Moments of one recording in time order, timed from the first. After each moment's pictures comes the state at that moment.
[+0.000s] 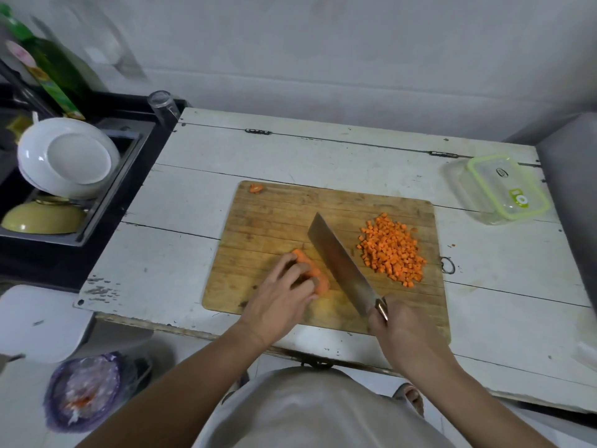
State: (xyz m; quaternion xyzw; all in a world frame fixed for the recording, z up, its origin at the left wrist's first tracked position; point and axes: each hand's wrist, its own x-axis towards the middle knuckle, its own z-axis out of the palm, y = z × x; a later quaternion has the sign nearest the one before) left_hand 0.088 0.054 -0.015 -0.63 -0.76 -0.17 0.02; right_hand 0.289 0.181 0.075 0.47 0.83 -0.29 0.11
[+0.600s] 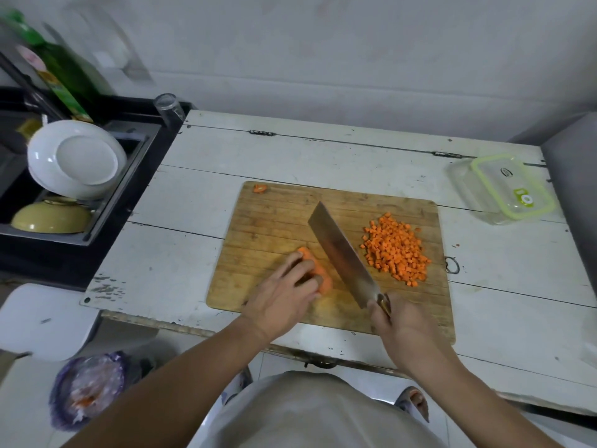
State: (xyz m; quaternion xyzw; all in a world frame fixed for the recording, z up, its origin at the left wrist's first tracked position) left_hand 0.081 0.055 -0.017 -0.65 -0.75 -0.11 -0.03; right_hand 0.289 0.181 0.080 0.44 0.83 -0.32 0.08
